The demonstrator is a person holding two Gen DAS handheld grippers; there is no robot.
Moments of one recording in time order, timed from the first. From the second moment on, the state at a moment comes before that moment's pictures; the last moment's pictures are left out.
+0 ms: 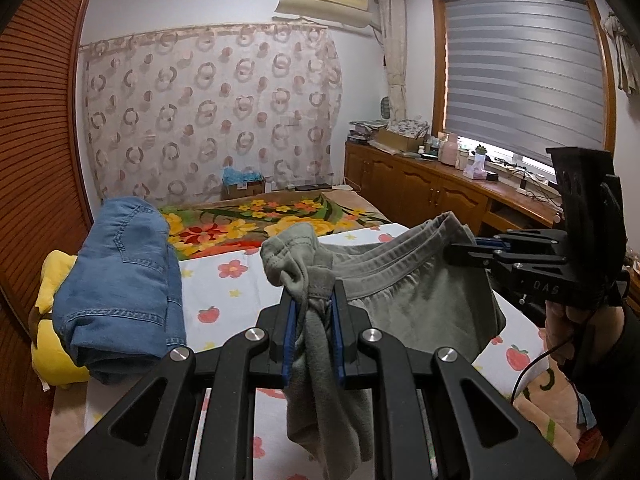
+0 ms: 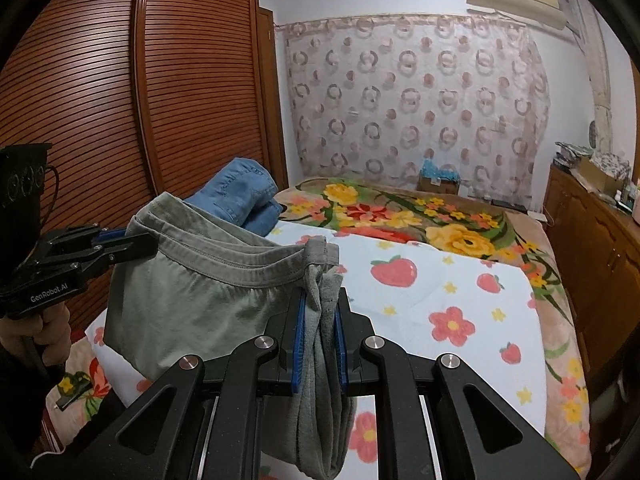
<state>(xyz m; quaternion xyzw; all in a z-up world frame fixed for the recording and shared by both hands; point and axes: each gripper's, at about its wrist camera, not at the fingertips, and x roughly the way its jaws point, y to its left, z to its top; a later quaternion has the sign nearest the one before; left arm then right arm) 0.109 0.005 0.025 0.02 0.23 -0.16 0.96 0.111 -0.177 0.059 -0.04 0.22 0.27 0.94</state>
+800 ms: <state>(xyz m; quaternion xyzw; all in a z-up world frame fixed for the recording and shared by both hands) 0.165 0.069 0.047 0.00 0.23 -0.12 0.97 0.198 -0.131 0.083 -0.08 0.21 0.31 0.92</state>
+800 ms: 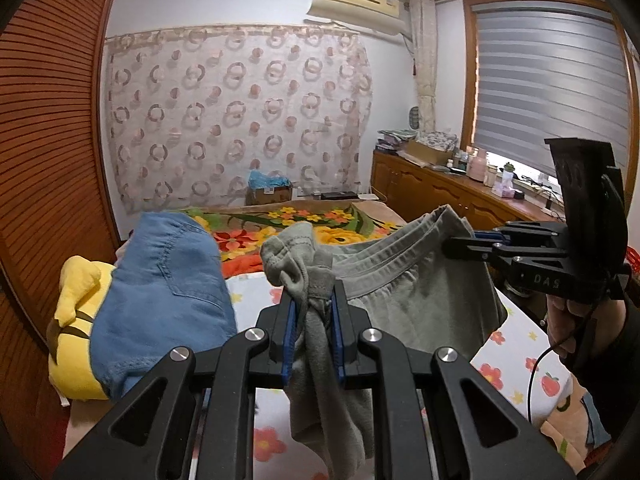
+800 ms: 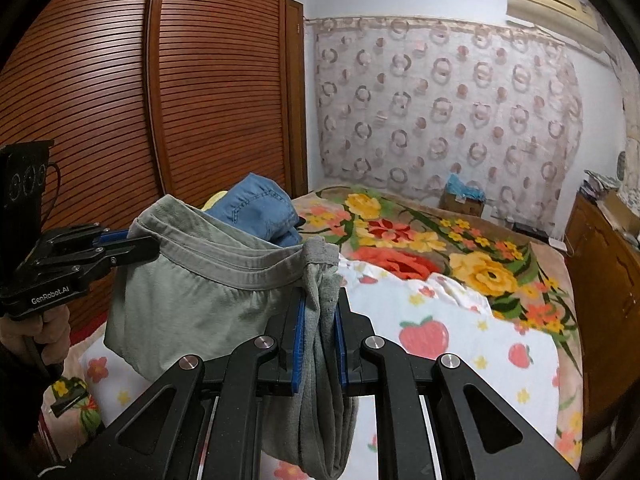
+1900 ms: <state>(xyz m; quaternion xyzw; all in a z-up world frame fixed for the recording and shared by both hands) 0.214 0.190 0.004 -0.07 0.22 0.05 0.97 0.364 0.002 0.071 -0.18 0.16 0.41 0.88</state>
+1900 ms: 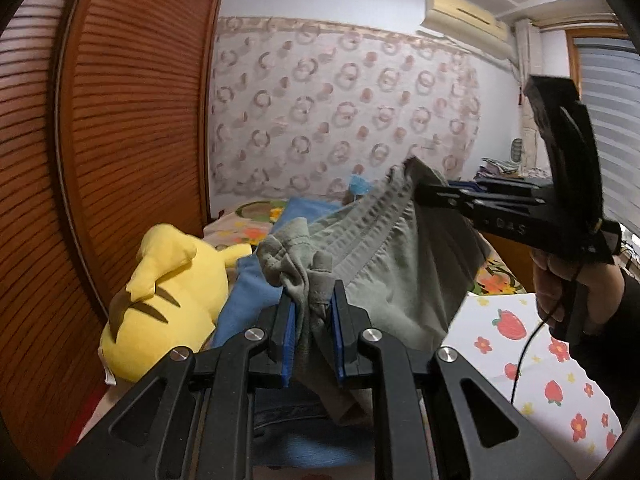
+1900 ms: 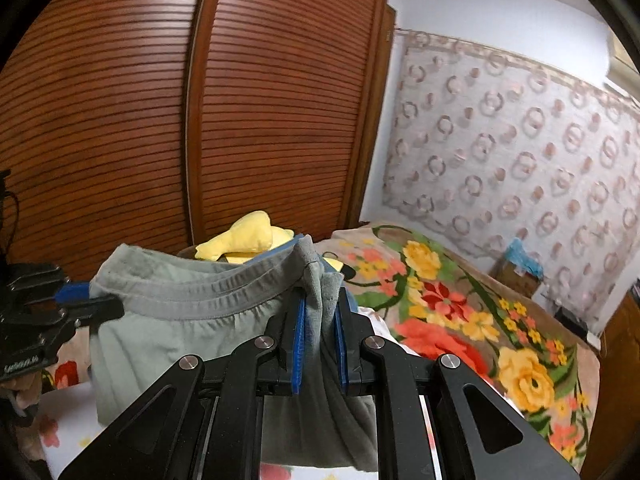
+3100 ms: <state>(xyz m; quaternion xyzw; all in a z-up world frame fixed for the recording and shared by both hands) 0.199 0.178 -0.013 -0.06 0.27 0.06 0.96 0.406 0.008 0.056 -0.16 0.24 0.46 0.84</state>
